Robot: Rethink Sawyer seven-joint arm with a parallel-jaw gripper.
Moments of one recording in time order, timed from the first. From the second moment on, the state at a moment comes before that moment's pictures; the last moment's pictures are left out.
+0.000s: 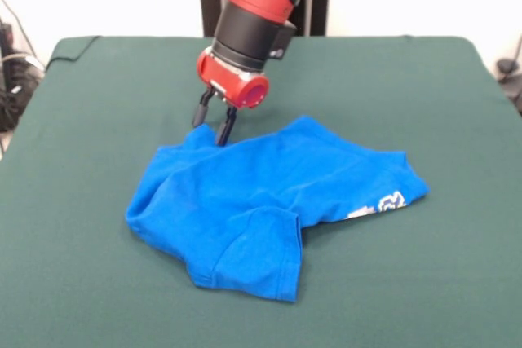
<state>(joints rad) 0.03 -0.25 -0.42 1.68 -0.19 -0.16 2.79</state>
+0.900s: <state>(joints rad) 0.01 -0.25 -0.44 1.69 -0.21 -0.19 2.79</state>
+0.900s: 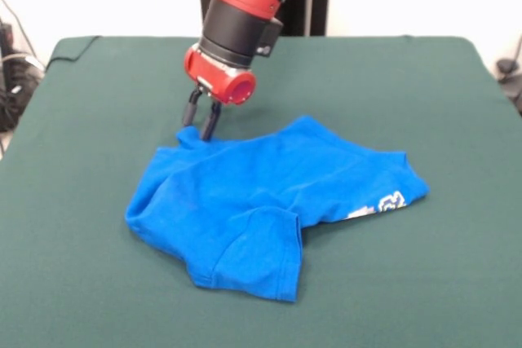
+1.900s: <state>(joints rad) -0.06 -0.25 -0.44 1.67 -0.21 -0.19 2.79</state>
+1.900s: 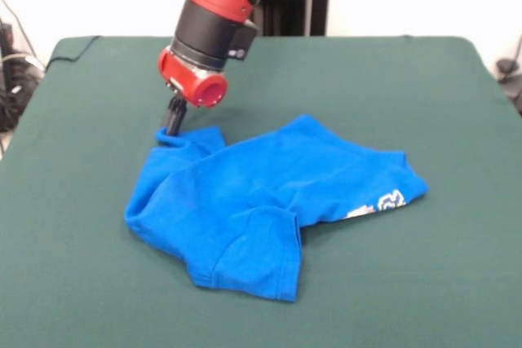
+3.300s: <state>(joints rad) -0.17 -0.31 -0.43 1.84 -0.27 -0.26 2.79</state>
